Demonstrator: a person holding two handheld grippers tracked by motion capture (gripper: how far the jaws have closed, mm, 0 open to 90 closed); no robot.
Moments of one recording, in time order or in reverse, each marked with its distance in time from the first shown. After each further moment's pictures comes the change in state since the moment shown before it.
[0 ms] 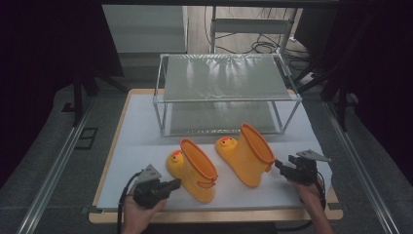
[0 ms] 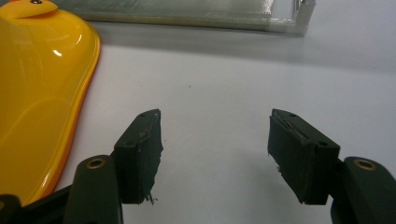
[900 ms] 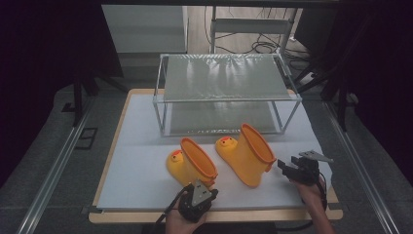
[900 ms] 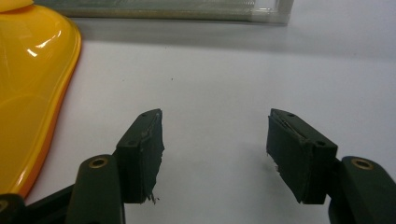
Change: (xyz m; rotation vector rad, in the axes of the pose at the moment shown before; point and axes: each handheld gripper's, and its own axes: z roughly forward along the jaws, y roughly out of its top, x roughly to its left) left arm -0.064 0.002 0.066 0.003 0.097 0.198; right arm -0.007 -0.004 -0.001 0.016 -0.029 0.028
